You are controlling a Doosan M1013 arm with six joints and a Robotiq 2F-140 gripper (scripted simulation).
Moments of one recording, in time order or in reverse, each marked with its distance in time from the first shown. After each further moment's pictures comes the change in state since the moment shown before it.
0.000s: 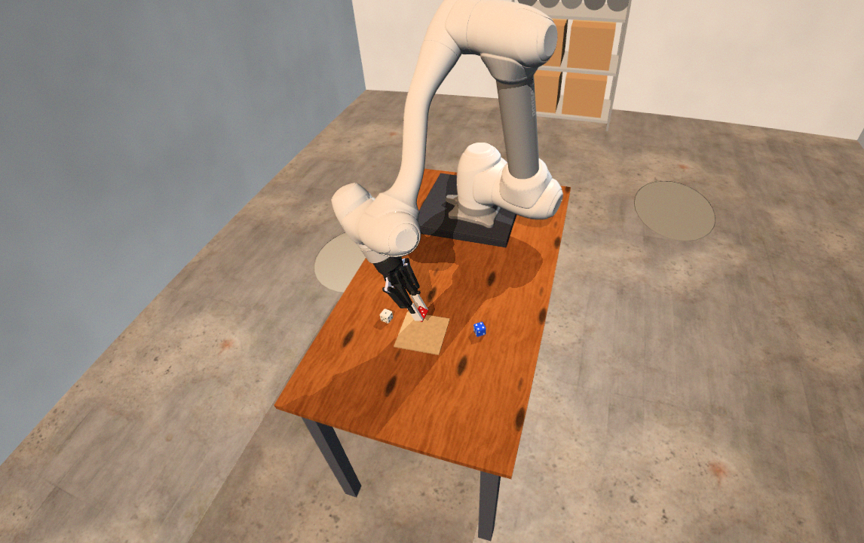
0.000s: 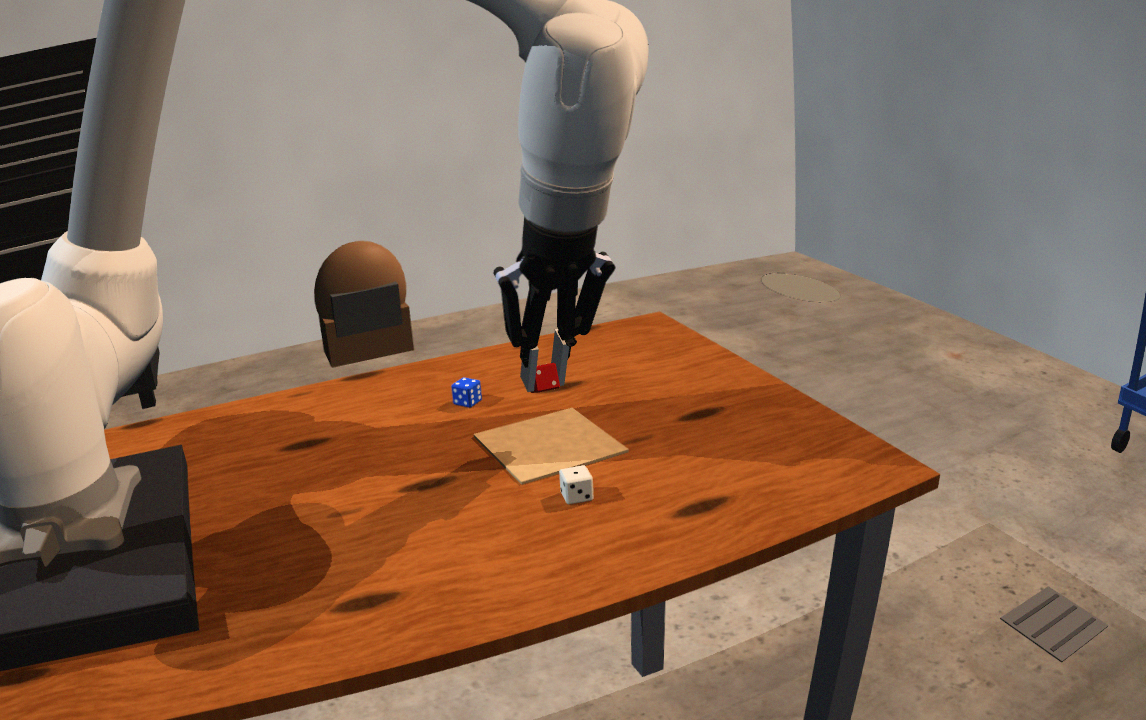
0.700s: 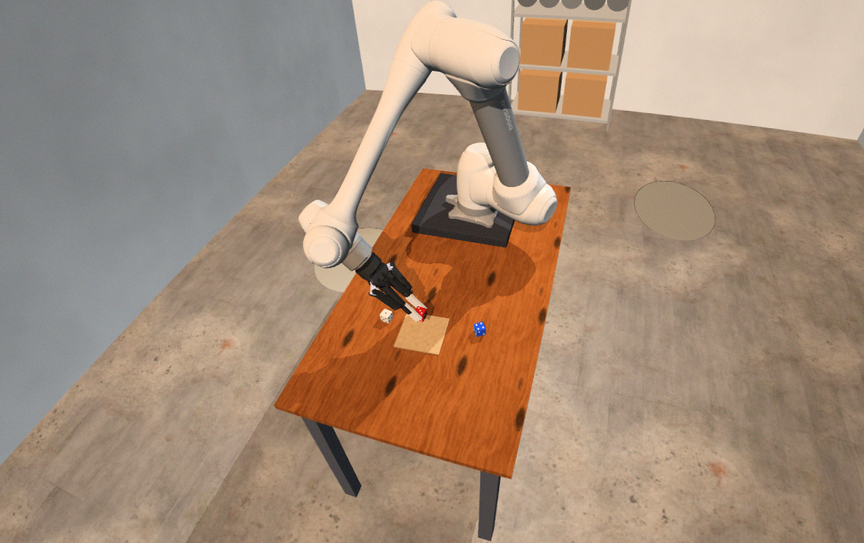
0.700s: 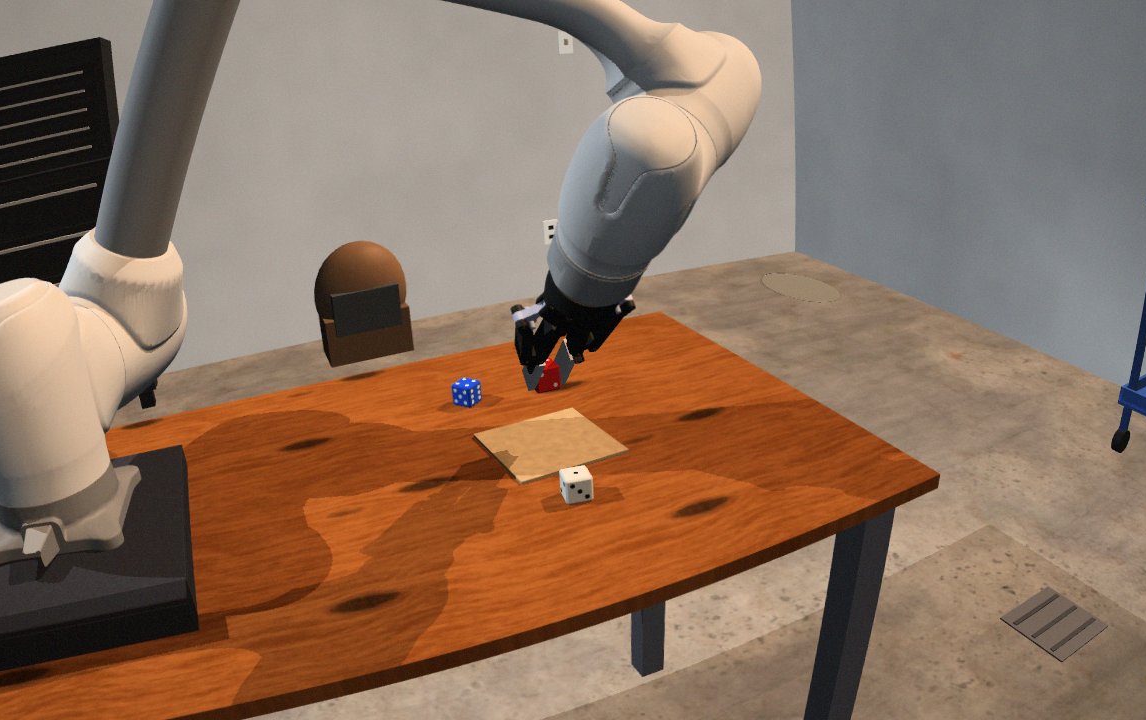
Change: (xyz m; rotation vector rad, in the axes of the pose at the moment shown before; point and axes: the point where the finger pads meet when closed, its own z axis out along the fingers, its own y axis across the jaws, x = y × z) arm 0.009 -0.002 -0.001 0.009 -0.364 -0.005
